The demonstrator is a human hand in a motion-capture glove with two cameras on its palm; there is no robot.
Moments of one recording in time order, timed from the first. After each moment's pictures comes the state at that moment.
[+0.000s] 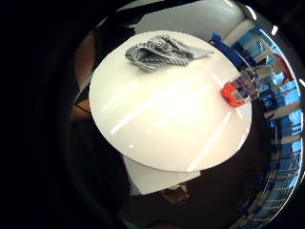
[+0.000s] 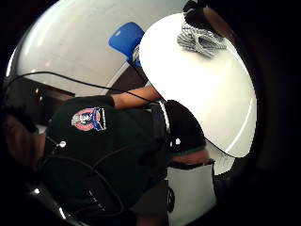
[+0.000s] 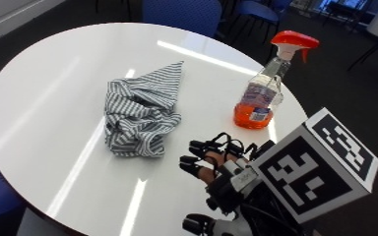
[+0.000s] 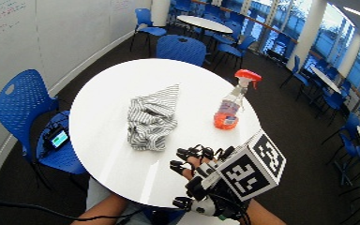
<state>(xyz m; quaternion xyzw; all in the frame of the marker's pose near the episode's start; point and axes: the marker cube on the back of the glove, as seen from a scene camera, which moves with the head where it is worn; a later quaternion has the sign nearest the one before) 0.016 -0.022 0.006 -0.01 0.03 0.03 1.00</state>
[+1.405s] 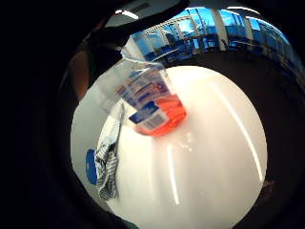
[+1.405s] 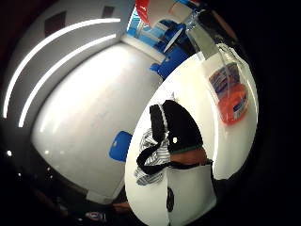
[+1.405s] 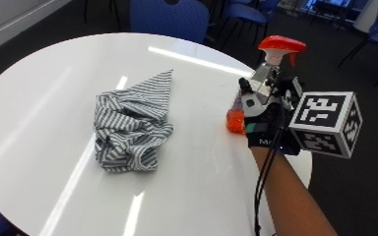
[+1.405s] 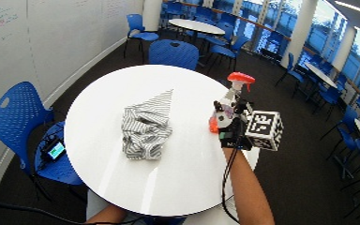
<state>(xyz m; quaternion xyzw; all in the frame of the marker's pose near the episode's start) 0.226 -0.096 -0.002 0.35 -0.07 0.43 0.83</state>
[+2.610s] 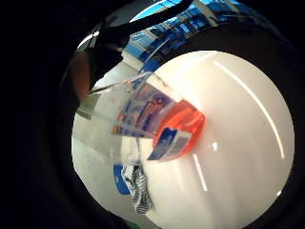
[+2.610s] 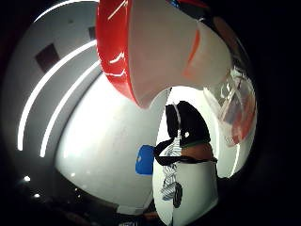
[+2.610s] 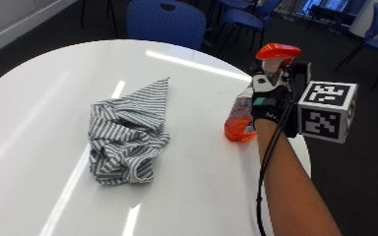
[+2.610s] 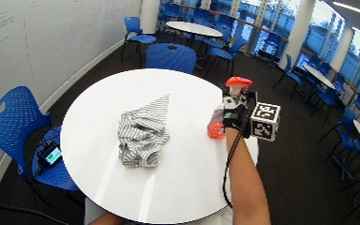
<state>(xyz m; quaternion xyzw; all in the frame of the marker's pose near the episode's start) 0.268 -0.120 -0.011 0.36 -0.20 0.49 0.77</state>
